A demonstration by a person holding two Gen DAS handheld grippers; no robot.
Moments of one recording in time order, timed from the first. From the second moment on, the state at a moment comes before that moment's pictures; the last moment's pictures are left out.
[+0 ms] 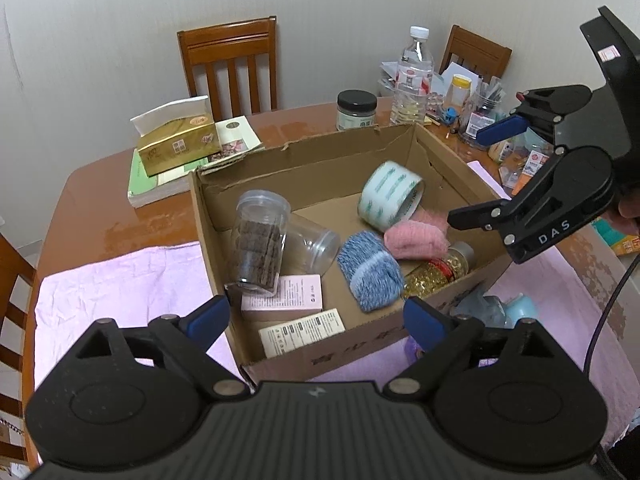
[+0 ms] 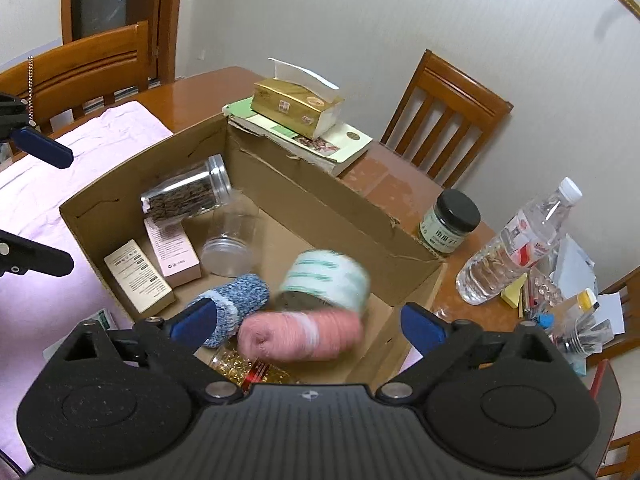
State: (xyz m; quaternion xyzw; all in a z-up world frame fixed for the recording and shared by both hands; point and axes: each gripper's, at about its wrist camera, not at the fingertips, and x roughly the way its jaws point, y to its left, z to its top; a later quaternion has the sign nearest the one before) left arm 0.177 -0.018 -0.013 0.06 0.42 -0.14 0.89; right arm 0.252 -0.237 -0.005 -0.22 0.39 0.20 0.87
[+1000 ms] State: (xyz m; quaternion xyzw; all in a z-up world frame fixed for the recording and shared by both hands) left arm 0.134 -0.027 -0.059 0.04 0.46 -0.17 0.87; right arm 0.178 -0.243 -0.002 -0.18 0.39 0.18 0.88
